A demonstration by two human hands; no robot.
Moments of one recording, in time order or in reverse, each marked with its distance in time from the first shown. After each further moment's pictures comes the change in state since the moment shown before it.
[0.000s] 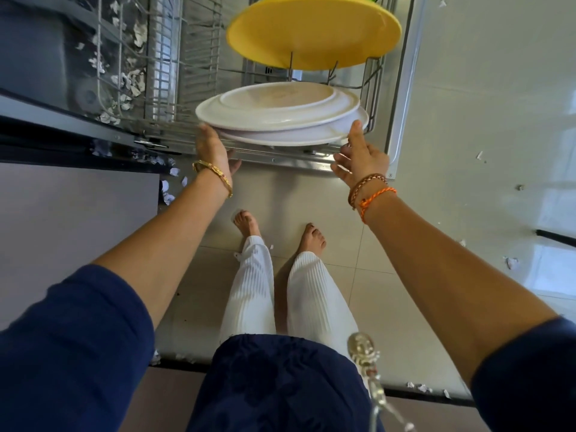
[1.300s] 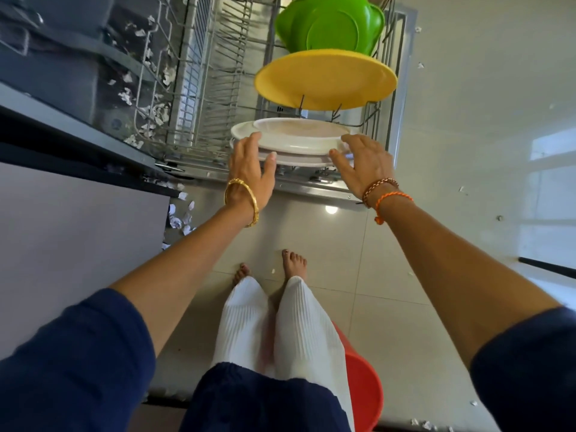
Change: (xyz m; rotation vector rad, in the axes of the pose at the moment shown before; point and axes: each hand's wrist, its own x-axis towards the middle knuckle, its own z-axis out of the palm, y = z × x) left_hand -0.053 -0.001 -0.023 0.837 -0.133 0.960; right_hand -0.015 -0.021 0.005 -1.411 -0.046 -0.938
